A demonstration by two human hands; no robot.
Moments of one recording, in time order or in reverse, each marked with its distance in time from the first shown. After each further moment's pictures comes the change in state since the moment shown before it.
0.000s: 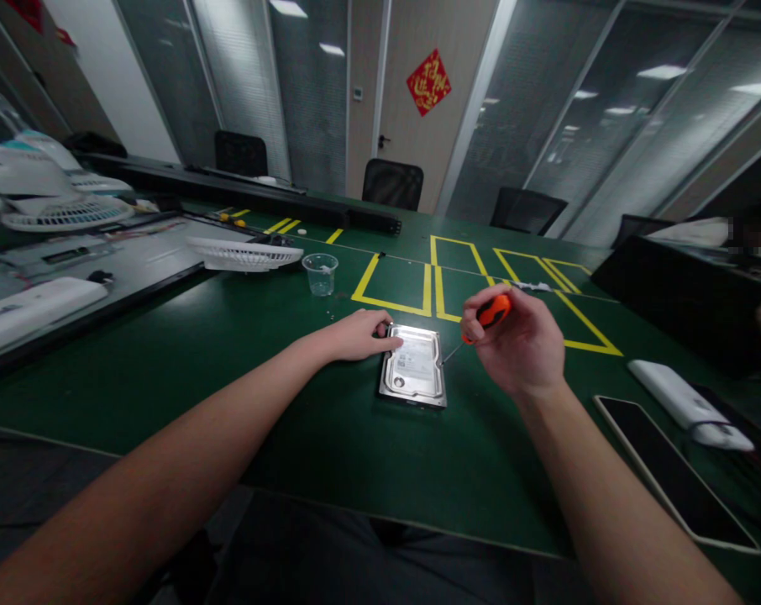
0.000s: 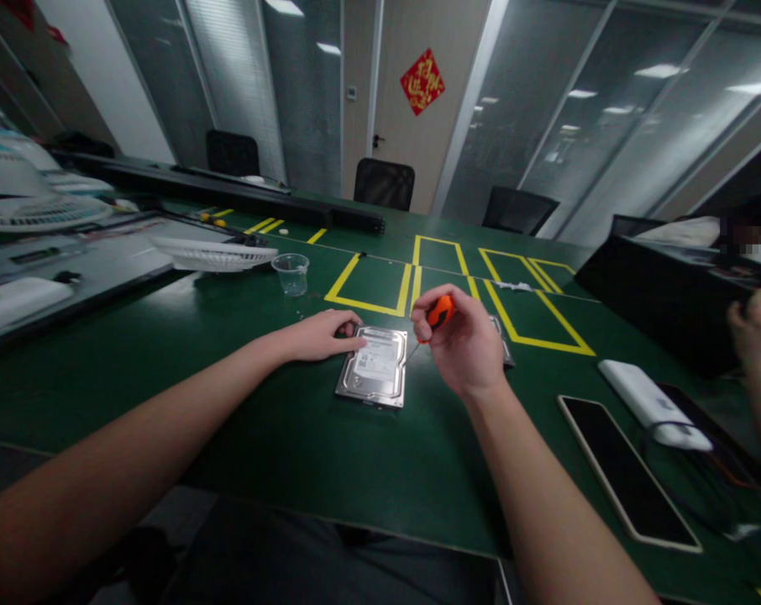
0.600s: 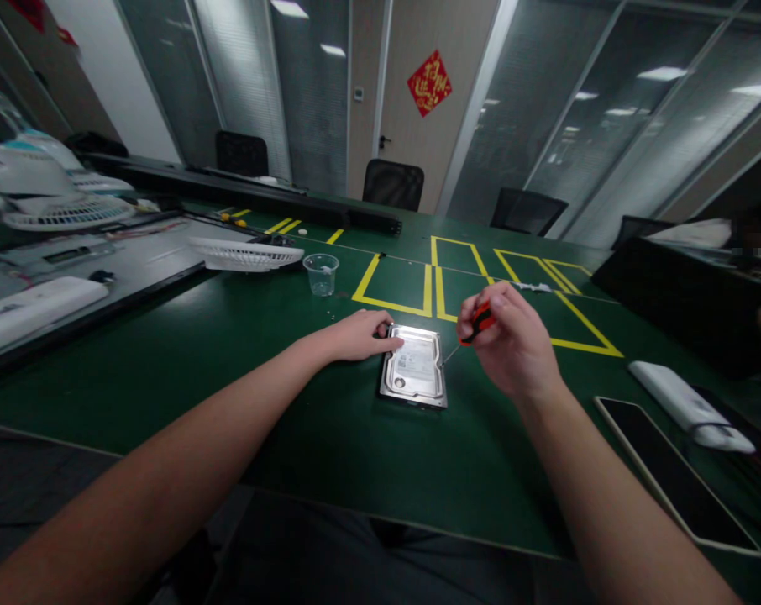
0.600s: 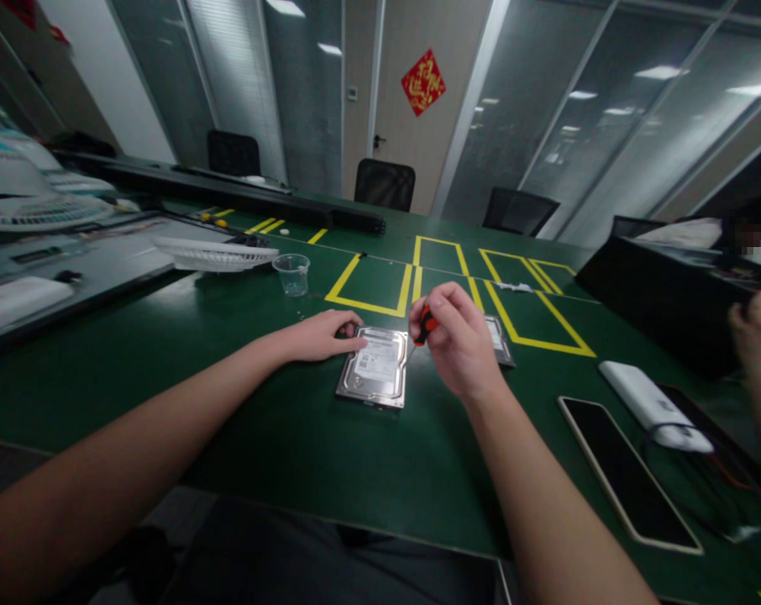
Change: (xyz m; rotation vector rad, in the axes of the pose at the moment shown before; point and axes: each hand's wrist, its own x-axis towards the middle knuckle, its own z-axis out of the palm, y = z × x) left_hand 0.000 0.000 0.001 0.005 0.015 0.009; right_hand -0.003 0.003 0.003 -0.069 -0.007 -0.007
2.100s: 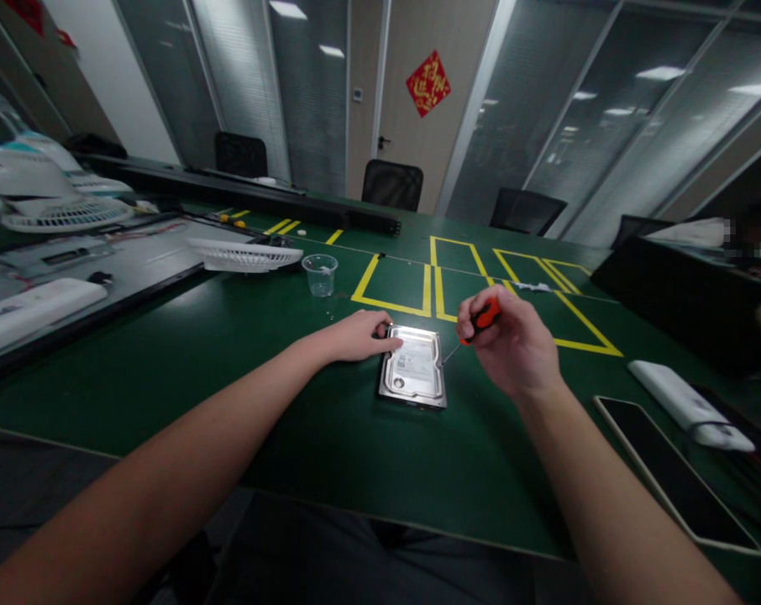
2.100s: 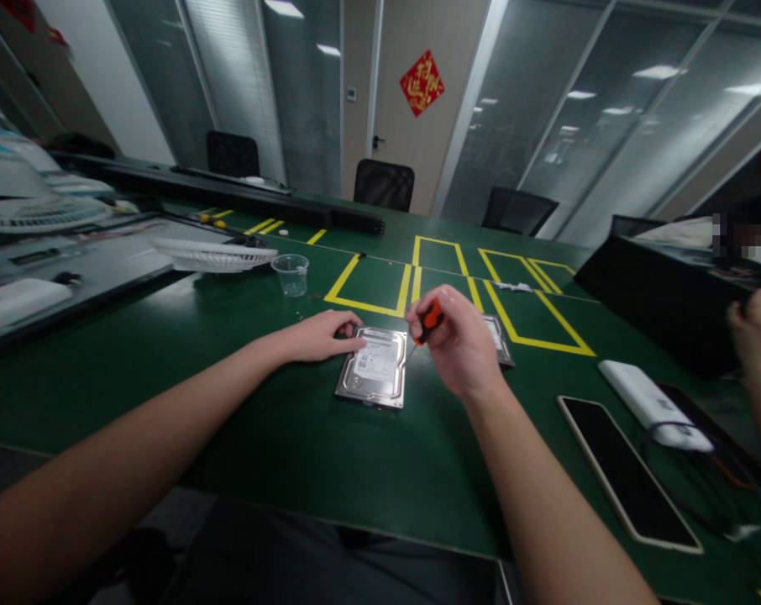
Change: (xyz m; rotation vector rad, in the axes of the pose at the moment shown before) left_hand -0.001 0.001 -0.002 -0.023 -0.023 -0.021; right_hand 0.000 -0.005 0.005 -0.012 0.016 0.032
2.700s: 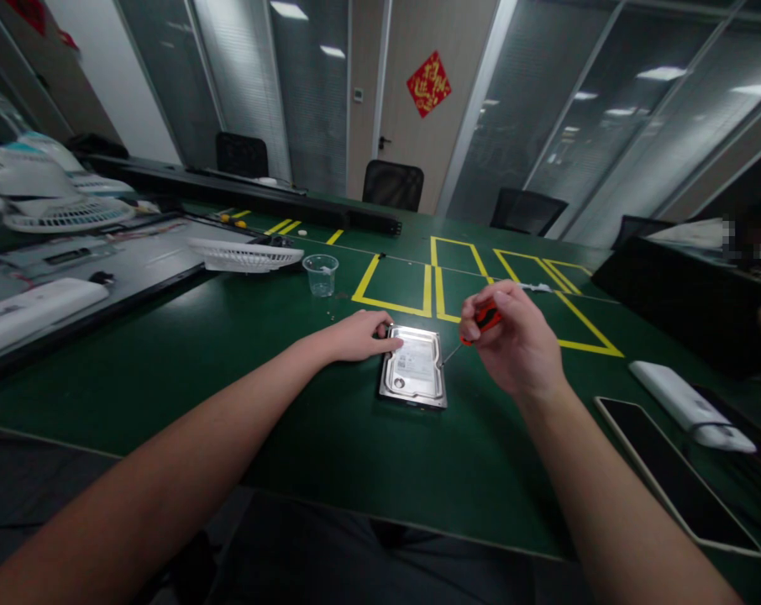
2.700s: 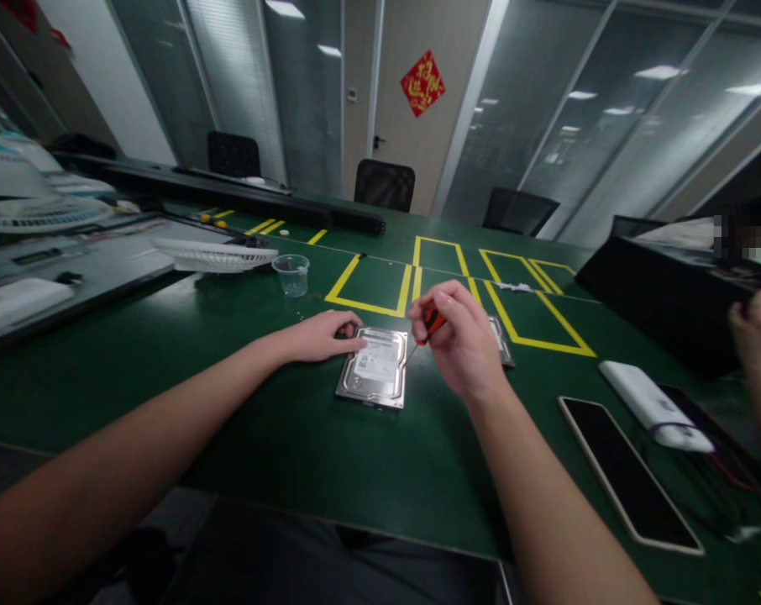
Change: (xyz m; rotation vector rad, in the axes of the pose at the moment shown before) left_hand 0.000 0.000 0.001 0.004 0.002 -0.007; right_hand 0.000 0.001 -0.004 -0.008 0.000 -0.034
